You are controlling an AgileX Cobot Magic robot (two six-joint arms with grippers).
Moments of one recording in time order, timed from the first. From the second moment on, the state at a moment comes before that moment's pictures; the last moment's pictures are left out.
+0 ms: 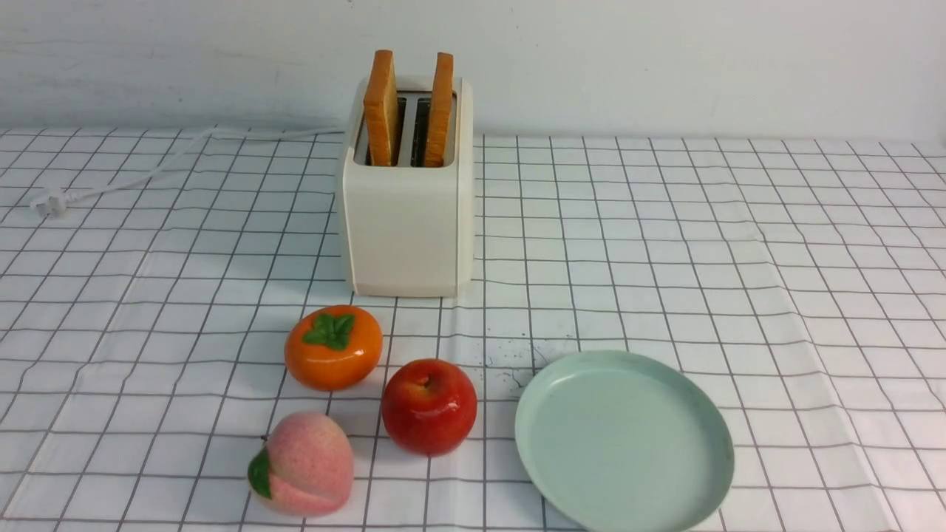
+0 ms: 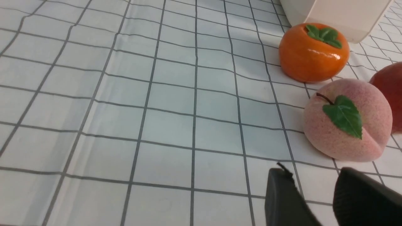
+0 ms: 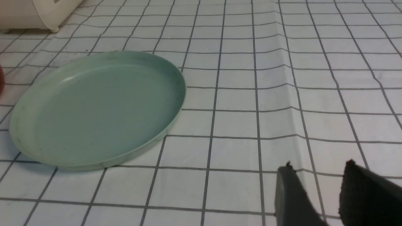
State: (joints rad) right arm 0.03 -0.01 0.01 0.18 0.41 -0.07; left arm -0.06 -0.01 0.03 -0.15 0.39 -0.12
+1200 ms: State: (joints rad) right arm 0.03 -0.01 0.01 0.18 0.41 -0.07; left arm -0.06 -0.01 0.02 -0.77 -0.08 -0.29
